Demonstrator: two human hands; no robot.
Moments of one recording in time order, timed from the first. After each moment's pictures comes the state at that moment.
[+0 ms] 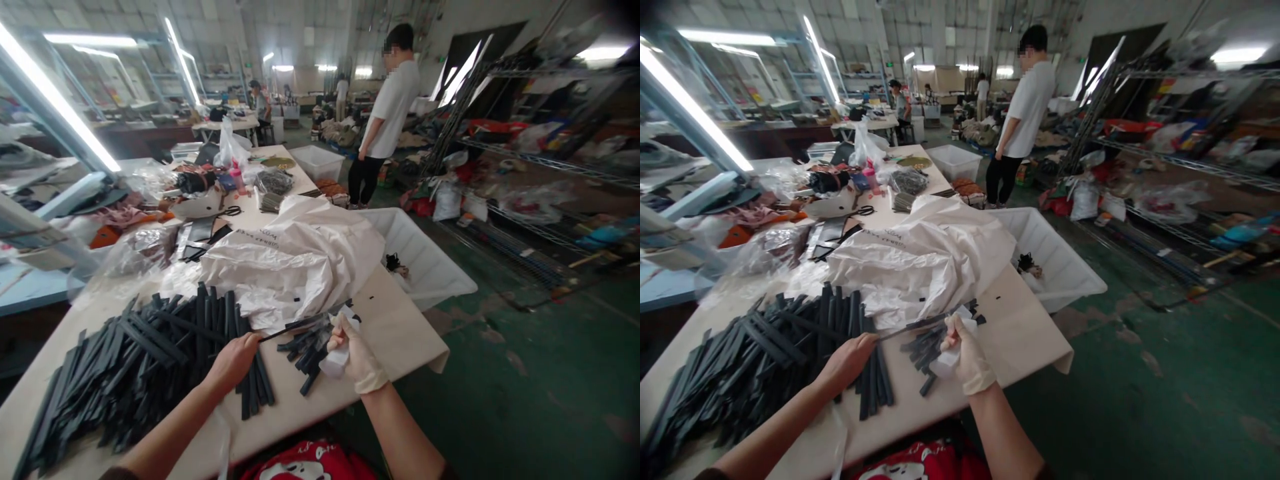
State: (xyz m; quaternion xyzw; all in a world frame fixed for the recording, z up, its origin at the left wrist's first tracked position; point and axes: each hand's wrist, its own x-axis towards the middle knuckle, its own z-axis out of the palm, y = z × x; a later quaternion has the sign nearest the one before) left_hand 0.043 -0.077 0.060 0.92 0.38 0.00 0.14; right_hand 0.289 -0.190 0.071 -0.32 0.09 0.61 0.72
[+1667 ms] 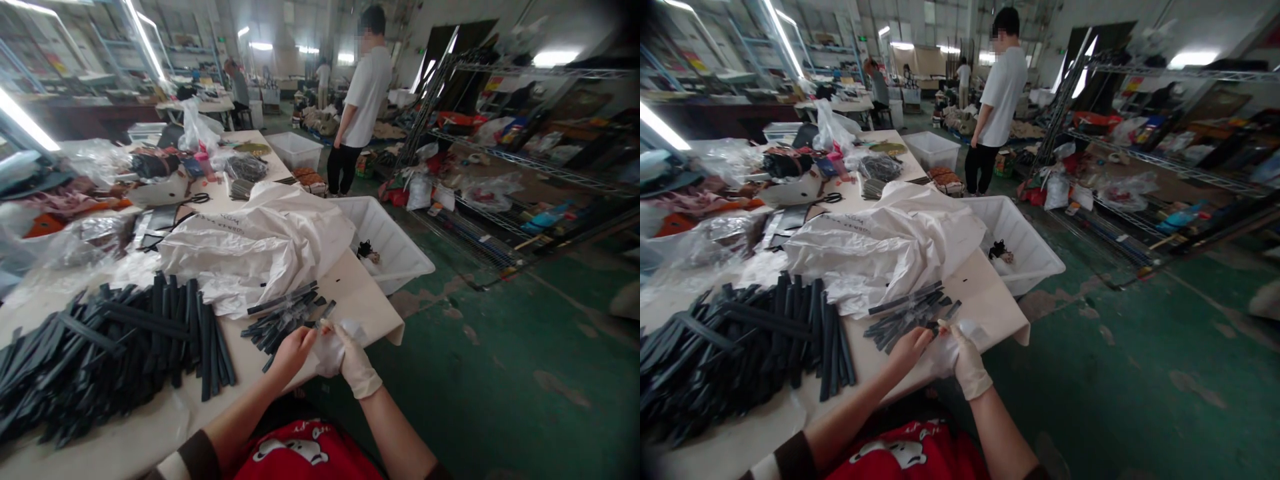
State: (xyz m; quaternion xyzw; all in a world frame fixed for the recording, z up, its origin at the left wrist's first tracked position) left_hand 0.231 -0.206 0.017 0.78 0.41 0.11 0.47; right_hand 0.353 -0.290 0.005 -0.49 0.00 0.52 0.70
